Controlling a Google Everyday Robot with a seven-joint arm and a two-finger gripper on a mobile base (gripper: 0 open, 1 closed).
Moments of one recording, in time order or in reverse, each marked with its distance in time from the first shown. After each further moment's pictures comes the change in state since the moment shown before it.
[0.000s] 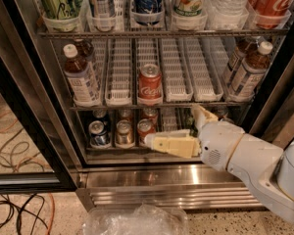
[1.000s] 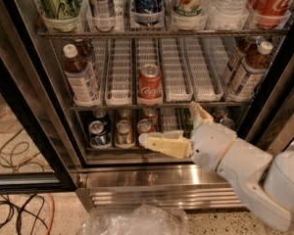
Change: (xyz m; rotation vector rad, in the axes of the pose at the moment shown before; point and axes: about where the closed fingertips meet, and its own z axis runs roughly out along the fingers) arm -0.003 -0.006 0.010 0.048 -0.096 -0.032
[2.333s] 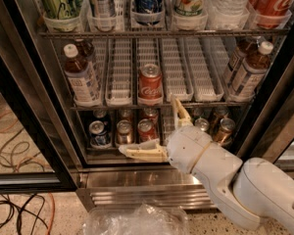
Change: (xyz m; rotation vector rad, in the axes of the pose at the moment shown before) arm 0.010 0.027 0.034 -0.013 -0.086 -0.315
